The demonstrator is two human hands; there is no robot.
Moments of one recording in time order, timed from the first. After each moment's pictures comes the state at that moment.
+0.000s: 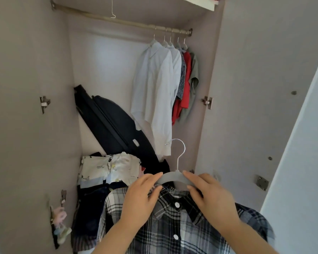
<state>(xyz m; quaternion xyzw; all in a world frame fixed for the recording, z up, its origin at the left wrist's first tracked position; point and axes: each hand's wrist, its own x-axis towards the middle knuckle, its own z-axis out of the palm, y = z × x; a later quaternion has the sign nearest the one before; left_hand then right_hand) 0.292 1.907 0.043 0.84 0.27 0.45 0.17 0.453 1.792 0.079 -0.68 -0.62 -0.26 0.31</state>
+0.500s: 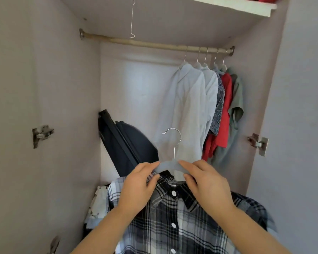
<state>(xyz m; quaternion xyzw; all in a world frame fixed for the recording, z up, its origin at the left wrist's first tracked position) 0.382 2.123 0.128 0.79 0.36 0.49 0.09 0.555 2.043 0.163 -0.59 -0.69 -0.24 0.34</state>
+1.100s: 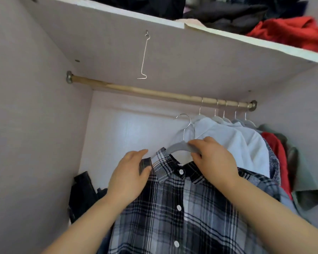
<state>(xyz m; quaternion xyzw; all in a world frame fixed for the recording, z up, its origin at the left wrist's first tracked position) 0.381 2.416 0.300 0.76 0.33 0.56 -0.03 0.576 2.329 0.359 -0.61 -0.61 -0.36 0.34</state>
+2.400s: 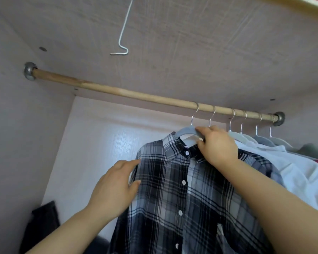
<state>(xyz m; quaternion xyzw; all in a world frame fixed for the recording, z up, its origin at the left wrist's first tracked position) 0.428 2.567 0.339 0.76 0.32 0.56 -0.11 0.660 2.494 0.460 -0.63 -0.54 -0.44 0.35</state>
